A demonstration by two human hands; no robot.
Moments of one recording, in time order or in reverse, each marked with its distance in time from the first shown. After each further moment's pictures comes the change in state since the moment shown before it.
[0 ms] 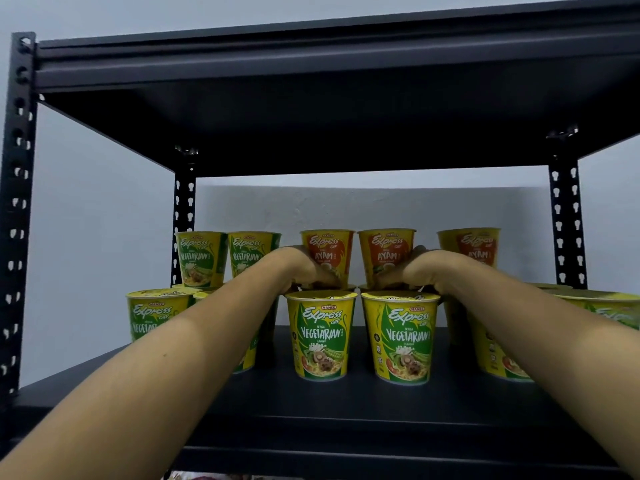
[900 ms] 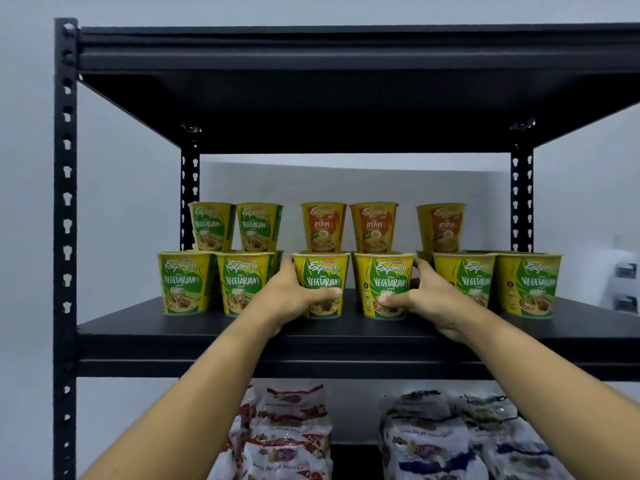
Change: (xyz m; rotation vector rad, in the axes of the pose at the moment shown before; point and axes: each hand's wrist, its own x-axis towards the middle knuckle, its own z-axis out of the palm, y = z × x) left_hand -0.100 -0.079 0.062 -0.500 0.146 0.201; right_hand -0.121 0.068 0.063 0.589 0.075 -0.185
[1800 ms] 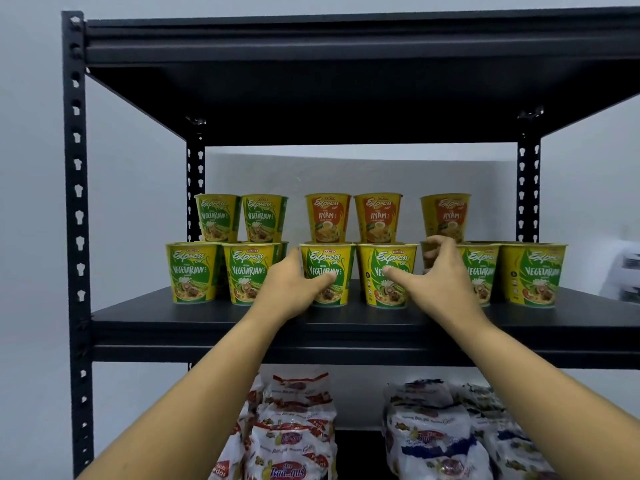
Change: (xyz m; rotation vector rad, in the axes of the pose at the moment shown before) left_hand -0.015 0.002 0.000 0.324 0.133 0.150; right_hand -0.009 0.010 0.002 -0.327 0.455 -0.322
